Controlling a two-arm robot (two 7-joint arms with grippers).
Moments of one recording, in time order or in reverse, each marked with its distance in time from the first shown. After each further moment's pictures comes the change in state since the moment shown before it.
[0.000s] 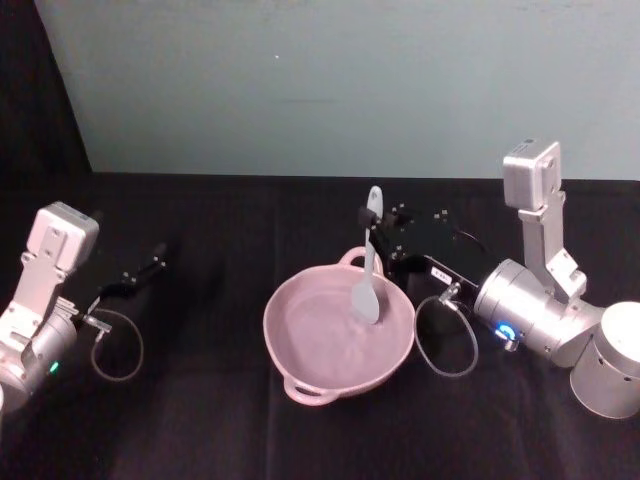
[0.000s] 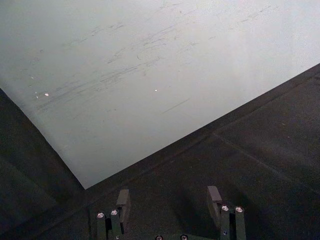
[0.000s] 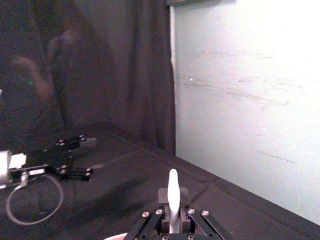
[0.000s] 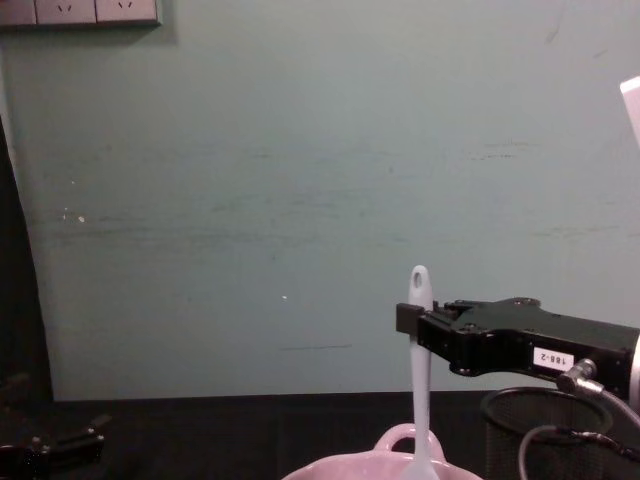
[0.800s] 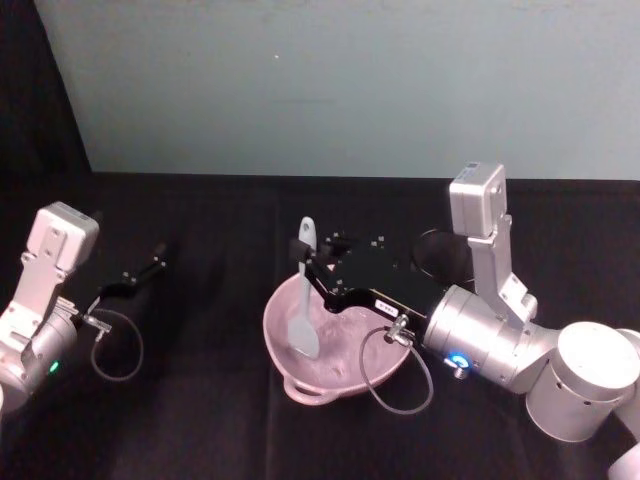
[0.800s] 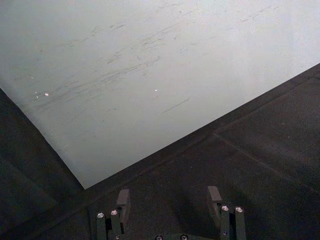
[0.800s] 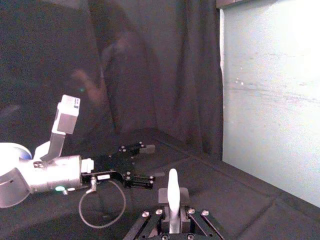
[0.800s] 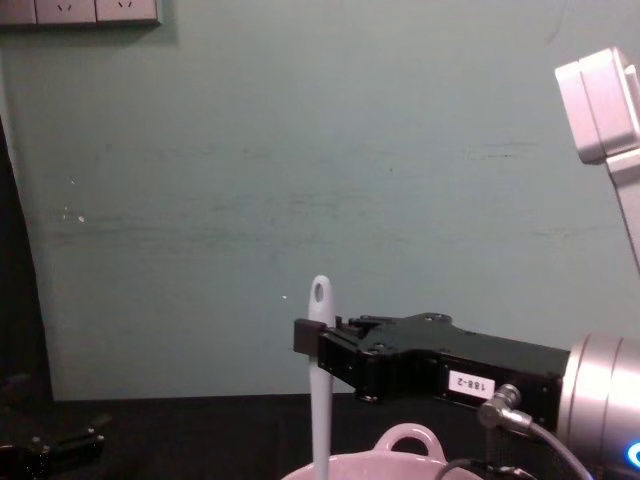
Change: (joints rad) left arm 0.000 0.000 0.000 0.000 0.000 0.000 0.000; right arm -0.024 -0.030 -0.083 -0.064 0.026 0.008 0.057
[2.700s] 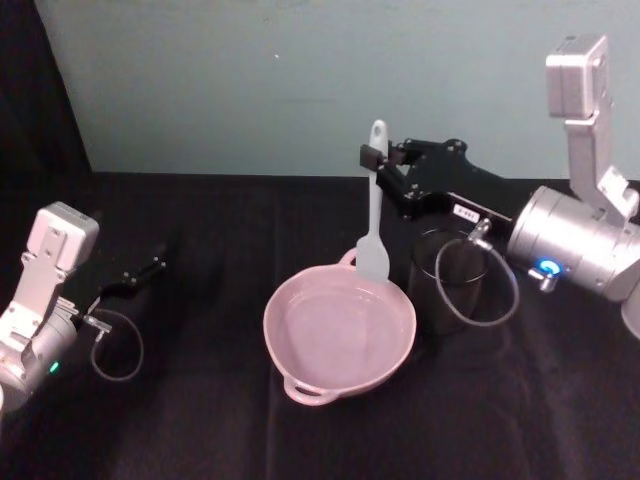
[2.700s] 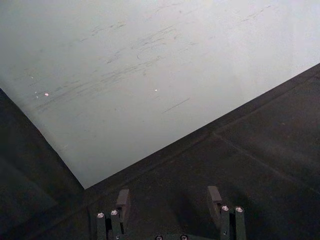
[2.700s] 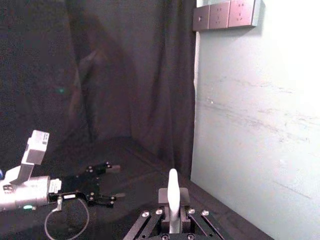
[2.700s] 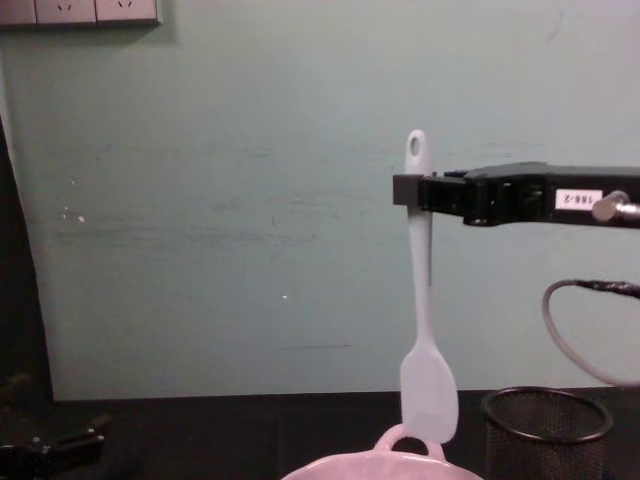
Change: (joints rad) left arm 0.000 0.000 0.000 0.000 0.000 0.000 0.000; right arm 0.115 0.156 0.080 -0.130 0.102 0.168 -0.019
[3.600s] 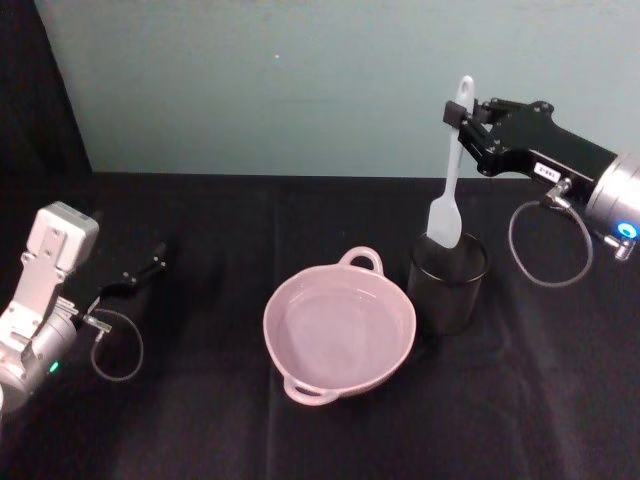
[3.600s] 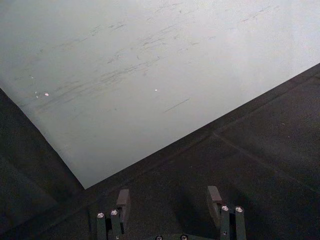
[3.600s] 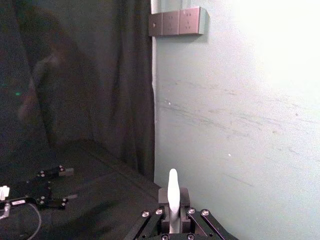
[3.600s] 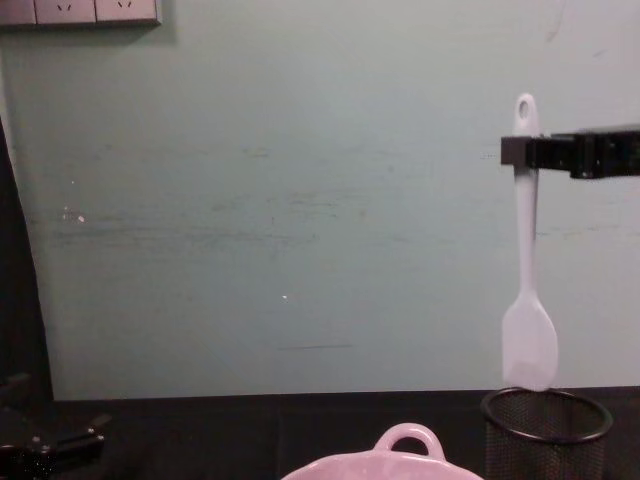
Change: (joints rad) left arm 0.000 0.000 0.000 0.000 0.000 0.000 0.000; right arm 0.018 0.104 0.078 0.015 0.076 0.006 -0.047
